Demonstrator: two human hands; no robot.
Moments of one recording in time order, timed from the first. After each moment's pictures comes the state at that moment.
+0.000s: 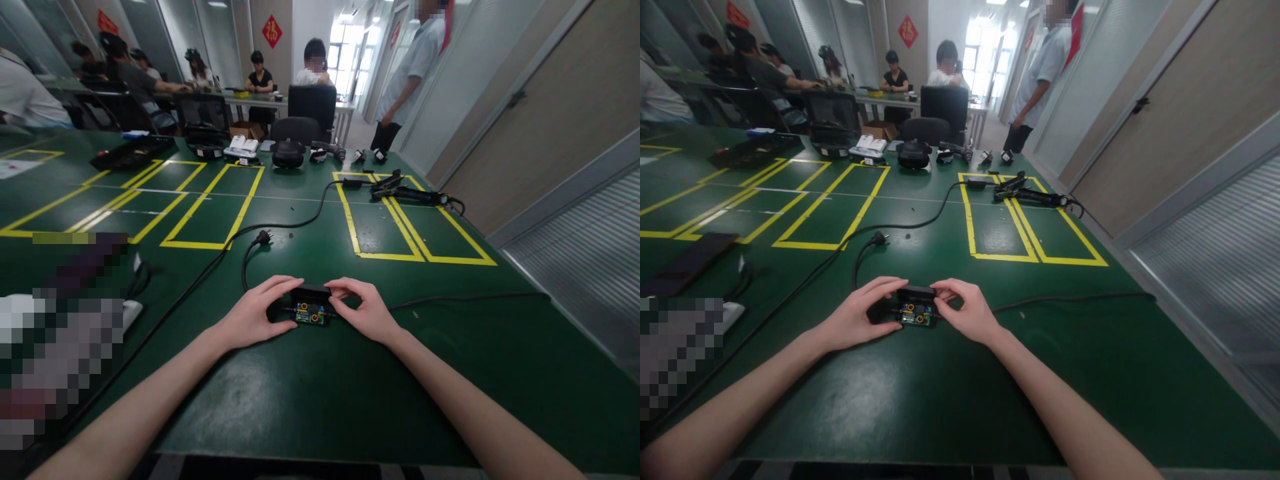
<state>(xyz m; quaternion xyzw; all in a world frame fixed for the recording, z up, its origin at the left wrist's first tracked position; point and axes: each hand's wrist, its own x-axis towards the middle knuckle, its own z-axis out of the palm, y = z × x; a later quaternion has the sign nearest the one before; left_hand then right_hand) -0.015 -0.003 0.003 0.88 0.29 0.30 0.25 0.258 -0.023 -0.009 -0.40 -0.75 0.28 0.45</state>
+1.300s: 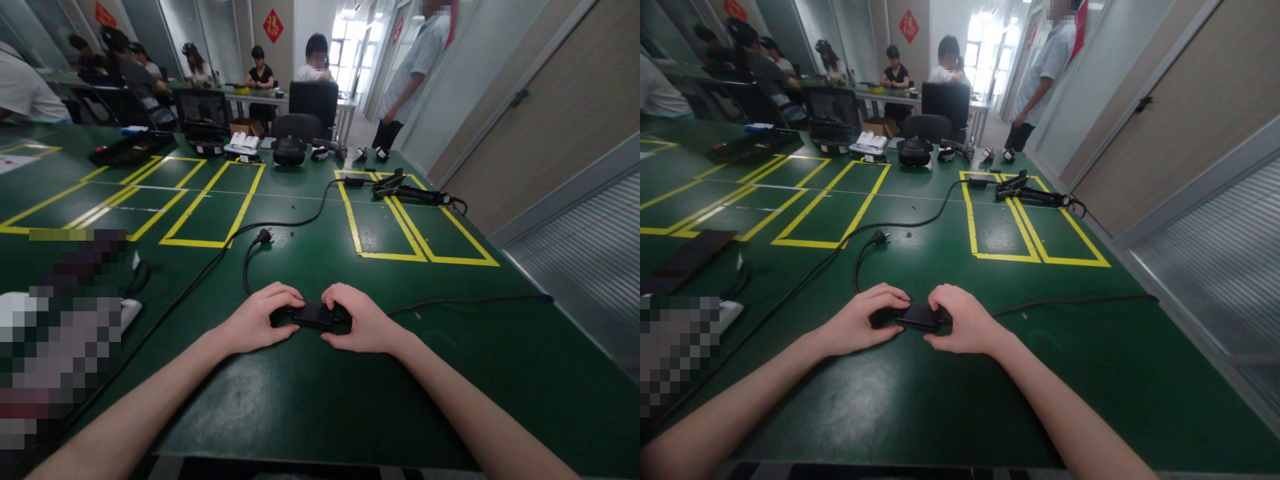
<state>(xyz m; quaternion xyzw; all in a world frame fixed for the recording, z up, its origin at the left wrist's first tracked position) -0.009 -0.007 0.003 0.88 0.25 0.30 0.28 0.258 -0.032 0.003 -0.36 -0.87 0.19 0.29</state>
